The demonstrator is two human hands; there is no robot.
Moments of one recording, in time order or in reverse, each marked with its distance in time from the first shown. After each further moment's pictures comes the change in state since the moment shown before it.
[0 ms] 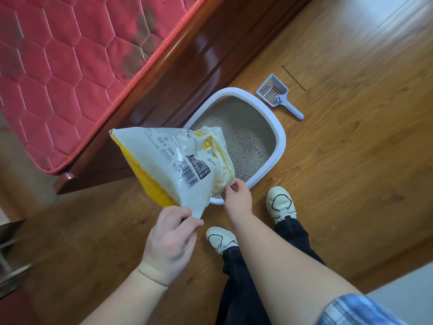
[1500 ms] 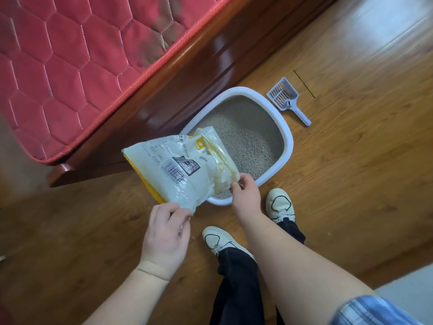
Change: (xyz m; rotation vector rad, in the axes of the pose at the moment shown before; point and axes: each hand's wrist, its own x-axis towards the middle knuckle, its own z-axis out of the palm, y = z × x) left_hand -0.013 -0.050 0.006 0.000 0.040 -0.302; right_hand 0.000 -0.021 0.014 -0.265 0.034 -0.161
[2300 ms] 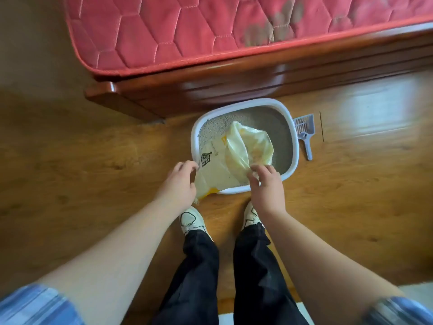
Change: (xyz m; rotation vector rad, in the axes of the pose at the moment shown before) left_hand -0.011 -0.069 -0.004 -0.347 -0.306 -0.605; right_hand -0.062 -0.052 0.003 -0.858 -0.089 -0.581
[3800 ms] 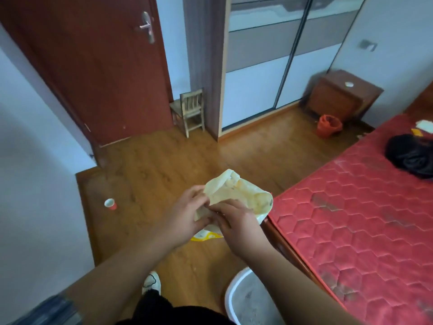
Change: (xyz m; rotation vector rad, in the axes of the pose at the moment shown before) left_hand -0.525 0.086 -0.249 -0.377 1.132 -0.173; right_hand -0.366 -0.443 -0.184 -0.216 -0.775 -1.579
